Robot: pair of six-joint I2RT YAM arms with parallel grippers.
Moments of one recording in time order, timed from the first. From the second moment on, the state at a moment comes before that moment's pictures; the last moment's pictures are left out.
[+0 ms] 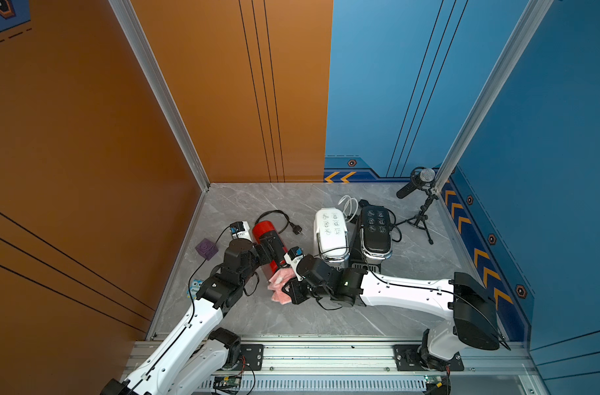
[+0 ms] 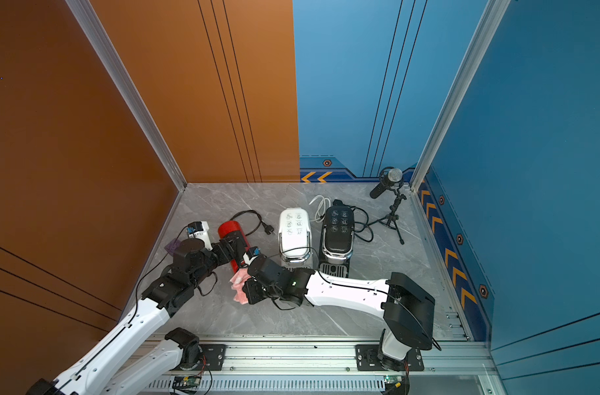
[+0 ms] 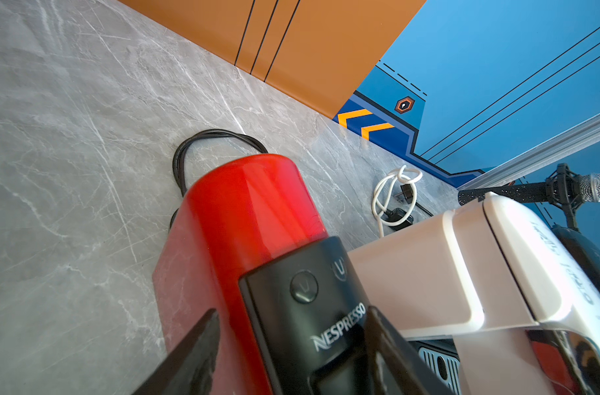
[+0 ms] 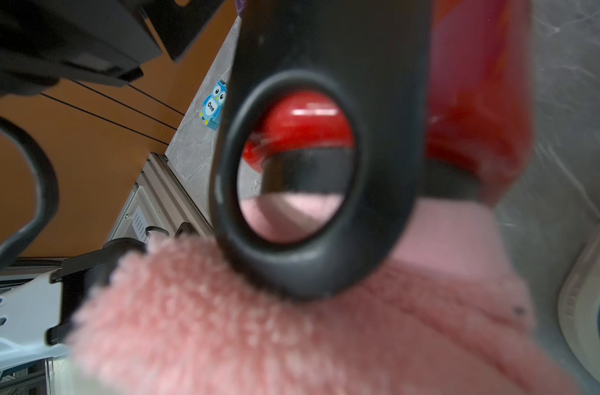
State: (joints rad) left arm -0.39 0.83 0.61 -0.26 -0.15 -0.66; right arm 1.19 1.65 1.16 -0.21 -0.06 0.71
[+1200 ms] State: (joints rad) left arm -0.38 0.77 0.56 -0.24 -0.13 -0.68; right arm 1.20 1.65 1.07 -0.06 -0.03 0.73
